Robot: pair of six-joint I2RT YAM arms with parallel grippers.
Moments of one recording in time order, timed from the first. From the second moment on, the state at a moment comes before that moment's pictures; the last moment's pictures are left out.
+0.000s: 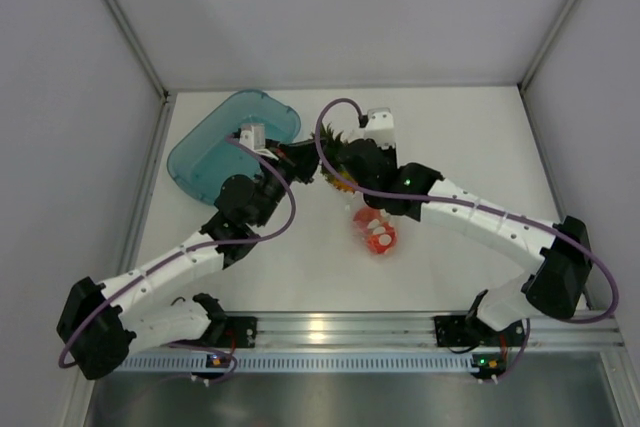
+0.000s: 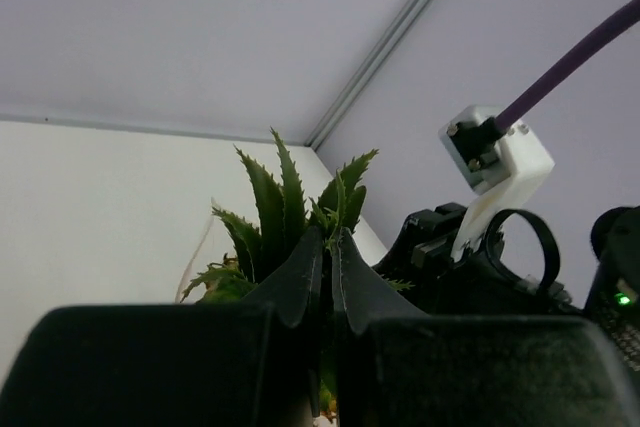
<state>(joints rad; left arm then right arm) -0.78 1.08 0.71 0.64 -0.19 -0.57 0.96 1.47 1.33 -0.60 0.87 0.46</state>
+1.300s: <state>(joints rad) -0.24 1.48 0.96 0.43 -0.57 -0.57 0.86 1.26 1.08 -0.51 0.77 0.42</state>
